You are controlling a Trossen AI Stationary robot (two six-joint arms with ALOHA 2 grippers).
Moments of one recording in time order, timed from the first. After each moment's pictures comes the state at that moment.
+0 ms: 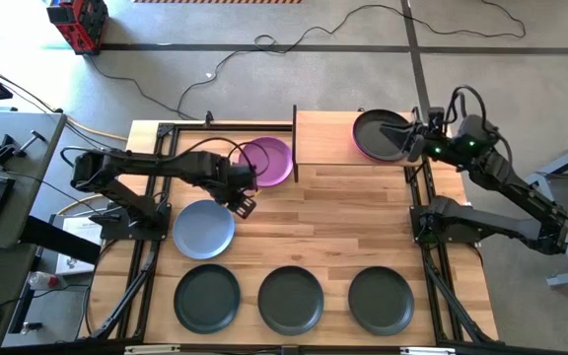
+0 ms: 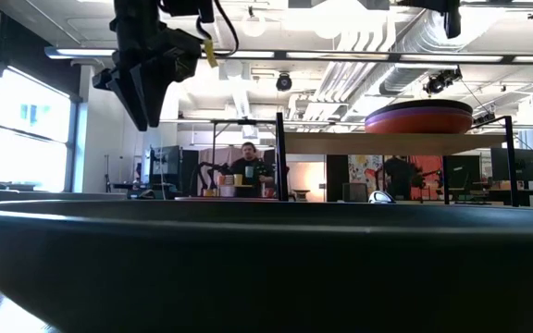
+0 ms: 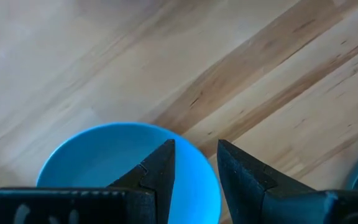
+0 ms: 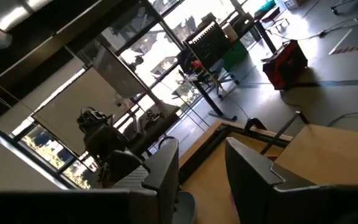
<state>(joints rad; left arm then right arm) 0.08 1.49 1.19 -1.10 -0.05 -0.85 -0.58 0.60 0.86 -0.25 -0.19 0.67</state>
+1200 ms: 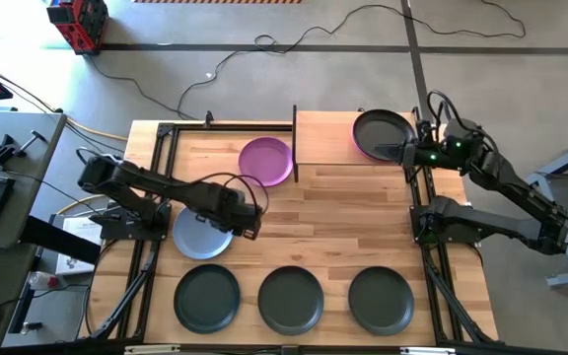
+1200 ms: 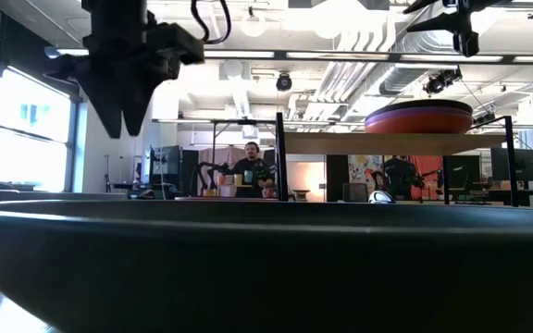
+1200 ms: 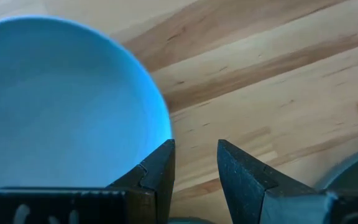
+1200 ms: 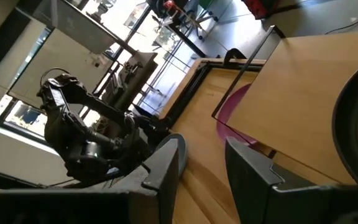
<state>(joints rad) -0.18 1.59 1.19 -1.08 -0.08 -1.39 -0.58 0.59 0.86 -0.51 -0.27 0.77</state>
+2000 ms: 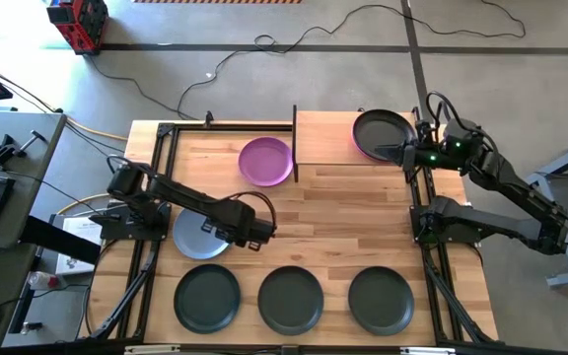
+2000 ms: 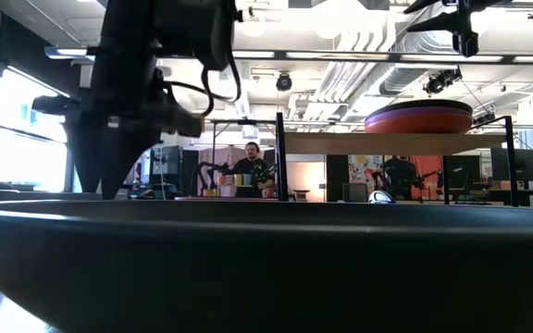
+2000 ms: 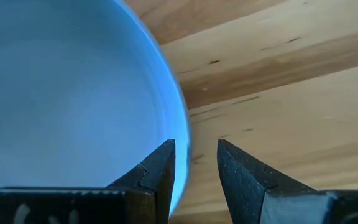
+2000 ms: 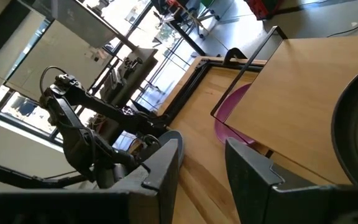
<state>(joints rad) -0.20 1.83 1.19 -1.07 -0.02 -1.43 -0.58 0.59 0.86 -0.51 -0.28 0.73</state>
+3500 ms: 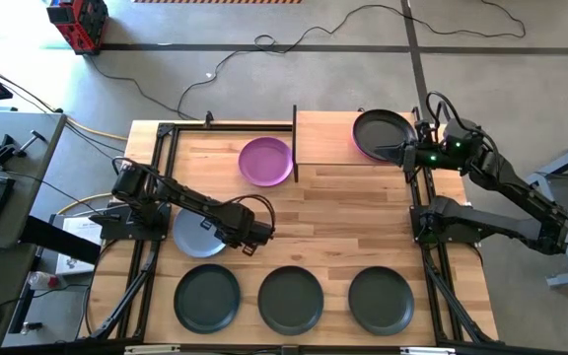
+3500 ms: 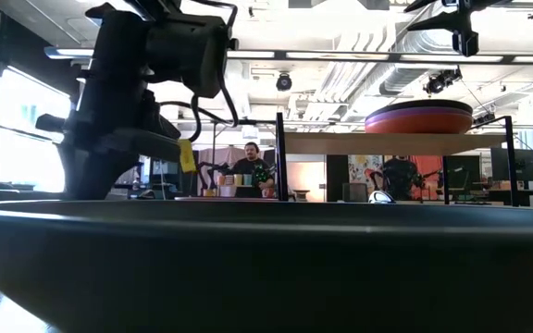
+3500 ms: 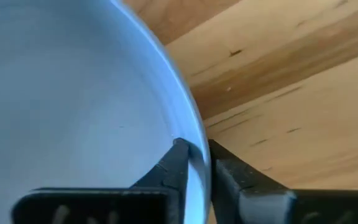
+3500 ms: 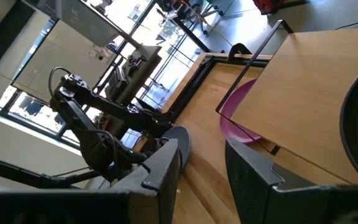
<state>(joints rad) -0.19 1.86 1.12 -1.02 -0.02 -1.24 -0.58 0.59 0.86 -0.51 -0.30 0.75</state>
